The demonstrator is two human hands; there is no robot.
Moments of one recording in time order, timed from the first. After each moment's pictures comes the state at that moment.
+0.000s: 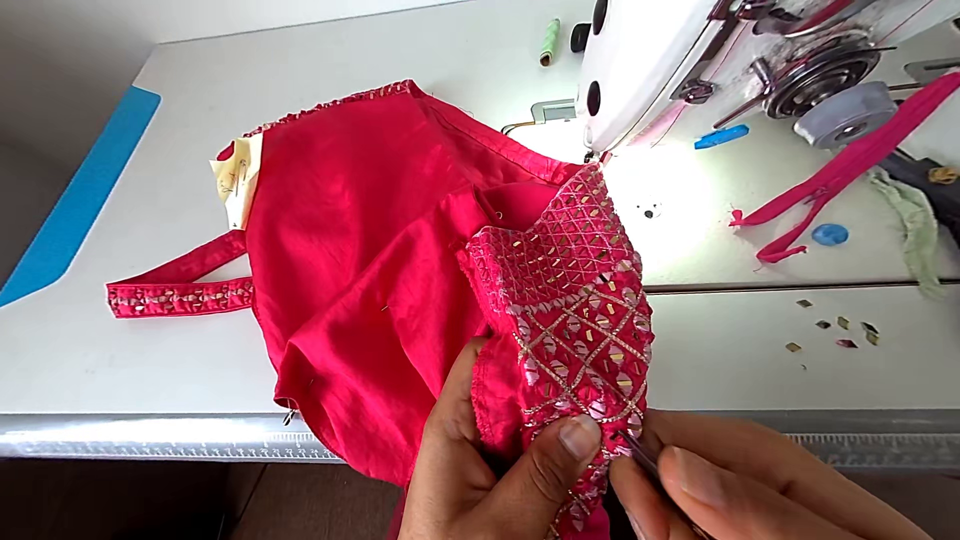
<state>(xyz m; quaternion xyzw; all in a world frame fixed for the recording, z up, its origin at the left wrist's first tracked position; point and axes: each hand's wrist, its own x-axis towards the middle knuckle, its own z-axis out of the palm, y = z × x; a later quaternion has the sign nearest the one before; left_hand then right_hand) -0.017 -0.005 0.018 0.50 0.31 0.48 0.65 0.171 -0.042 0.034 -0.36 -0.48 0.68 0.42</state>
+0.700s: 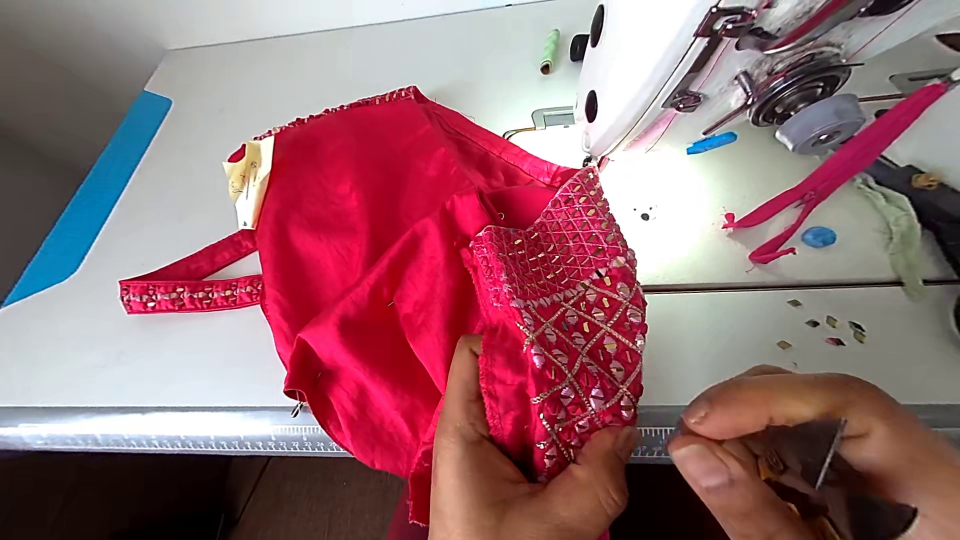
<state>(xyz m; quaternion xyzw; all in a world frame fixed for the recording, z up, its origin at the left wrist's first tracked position) 0.000 -0.012 0.017 0.53 0.37 0.53 0.55 0.167 -0.056 0.025 -0.52 -0.62 0.27 0.51</state>
